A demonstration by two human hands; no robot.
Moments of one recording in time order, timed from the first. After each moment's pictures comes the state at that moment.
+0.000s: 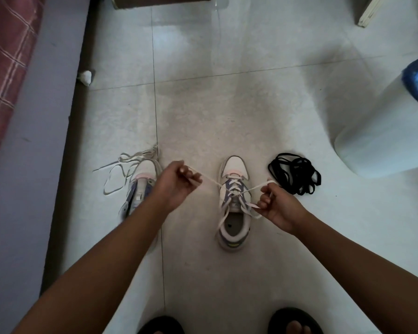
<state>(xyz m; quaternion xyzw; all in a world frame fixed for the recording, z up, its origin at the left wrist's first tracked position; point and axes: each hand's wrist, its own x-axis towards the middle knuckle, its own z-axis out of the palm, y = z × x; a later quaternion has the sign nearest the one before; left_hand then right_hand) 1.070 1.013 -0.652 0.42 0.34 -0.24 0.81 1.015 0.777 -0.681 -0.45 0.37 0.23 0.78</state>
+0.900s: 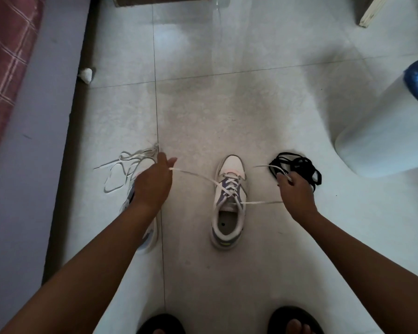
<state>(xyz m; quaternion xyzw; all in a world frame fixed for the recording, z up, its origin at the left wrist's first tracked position) 1.065 1.051 -0.660 0.97 0.10 -0.06 0.20 1.022 0.759 -0.678 -0.82 0.31 0.08 0.48</state>
